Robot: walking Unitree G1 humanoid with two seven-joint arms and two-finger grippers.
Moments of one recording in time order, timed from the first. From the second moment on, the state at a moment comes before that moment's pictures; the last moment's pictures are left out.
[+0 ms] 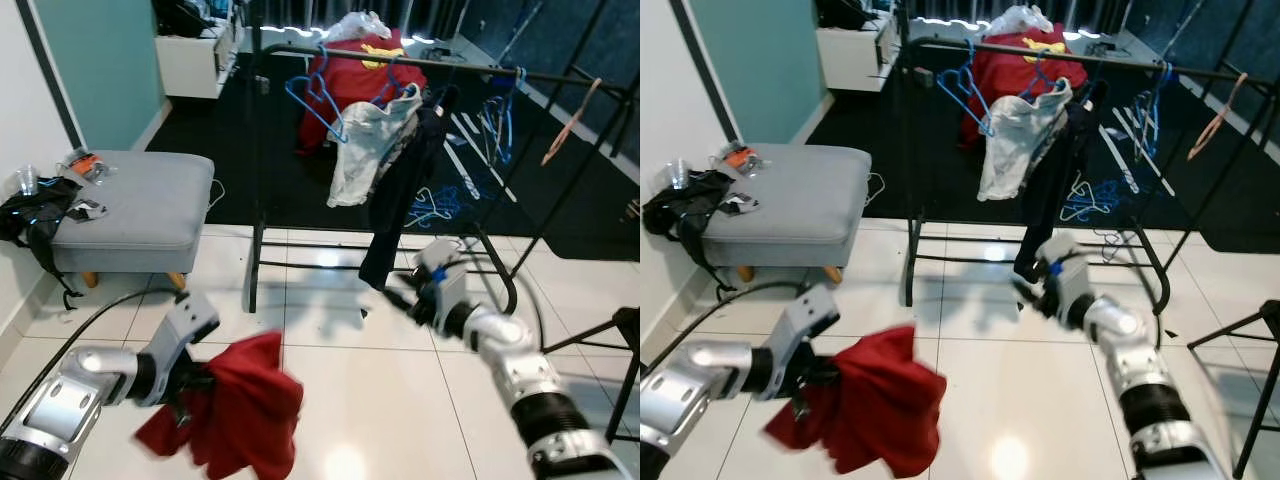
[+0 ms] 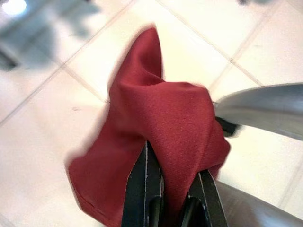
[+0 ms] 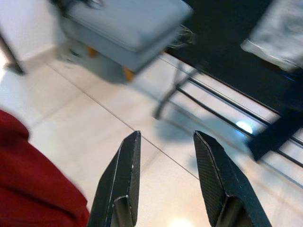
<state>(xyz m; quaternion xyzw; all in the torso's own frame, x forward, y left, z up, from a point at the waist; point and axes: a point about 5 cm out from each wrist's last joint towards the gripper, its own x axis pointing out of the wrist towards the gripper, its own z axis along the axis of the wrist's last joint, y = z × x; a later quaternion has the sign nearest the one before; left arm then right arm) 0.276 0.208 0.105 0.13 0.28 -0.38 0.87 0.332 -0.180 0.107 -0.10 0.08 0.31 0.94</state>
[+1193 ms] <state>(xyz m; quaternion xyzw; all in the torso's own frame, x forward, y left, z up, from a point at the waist) 0.339 0.162 0.222 -0.23 0.04 -0.25 0.94 0.324 -0.096 0.119 -0.18 -0.06 0.39 0.90</state>
